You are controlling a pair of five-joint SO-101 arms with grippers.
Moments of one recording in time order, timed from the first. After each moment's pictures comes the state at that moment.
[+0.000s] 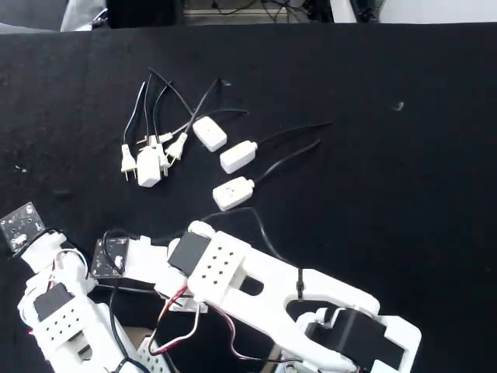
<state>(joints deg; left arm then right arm) -44.6 -78.5 93.8 48.6 -5.7 -61.9 -9.5 33.7 74.4 25.2</state>
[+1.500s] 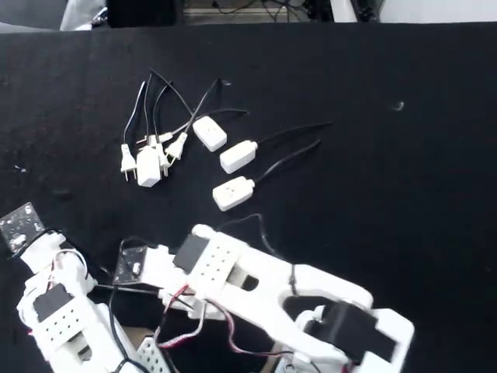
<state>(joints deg) -44.7 -78.5 93.8 48.4 -5.7 -61.5 -10.2 39.3 75.9 25.3</state>
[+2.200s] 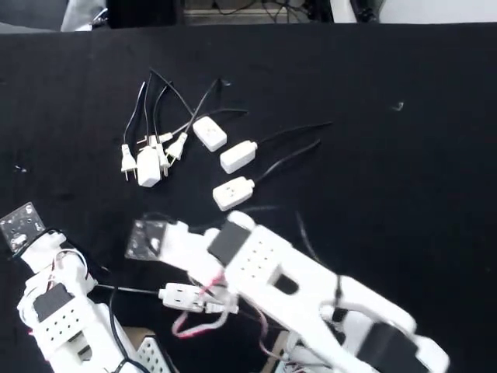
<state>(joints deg) -44.7 -78.5 93.8 48.4 -5.7 -54.0 -28.3 46.4 77.8 25.5</state>
